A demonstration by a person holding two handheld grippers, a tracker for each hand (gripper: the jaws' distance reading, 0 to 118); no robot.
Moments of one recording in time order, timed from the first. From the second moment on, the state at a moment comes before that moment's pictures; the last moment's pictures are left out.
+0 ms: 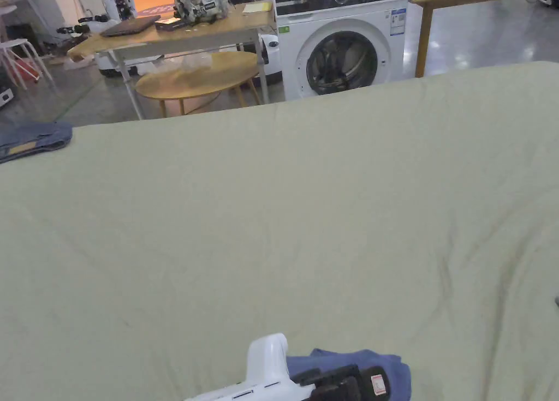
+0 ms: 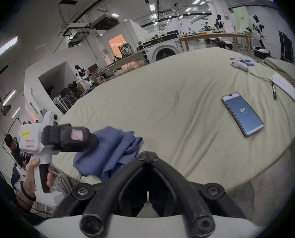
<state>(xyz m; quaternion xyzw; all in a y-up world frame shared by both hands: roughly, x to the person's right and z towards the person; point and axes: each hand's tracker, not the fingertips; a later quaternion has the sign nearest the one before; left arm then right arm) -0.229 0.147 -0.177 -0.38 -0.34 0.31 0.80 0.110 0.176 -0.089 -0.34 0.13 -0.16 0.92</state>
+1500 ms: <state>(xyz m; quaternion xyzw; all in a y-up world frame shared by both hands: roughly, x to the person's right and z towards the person) -0.353 0.089 -0.176 -0.41 -0.24 0.42 0.77 0.035 0.118 -0.157 -0.41 0.29 -0.18 0.85</state>
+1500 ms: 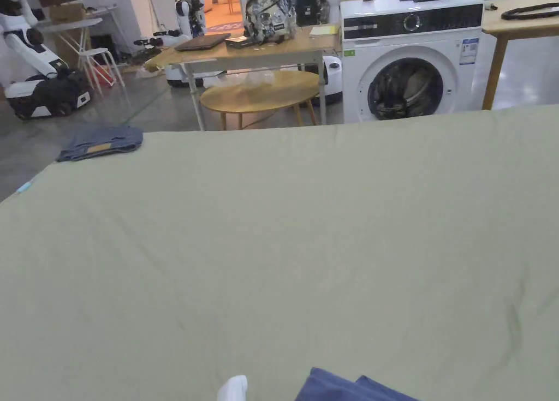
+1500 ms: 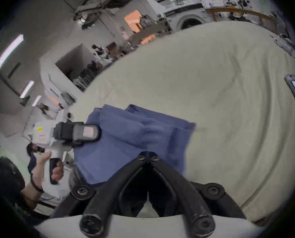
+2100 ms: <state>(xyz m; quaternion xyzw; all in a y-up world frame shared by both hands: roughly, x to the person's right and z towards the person) -0.651 0.198 -0.178 -0.35 0.18 0.23 0.89 0.051 0.133 -0.151 -0.40 0.30 -0.09 0.86</state>
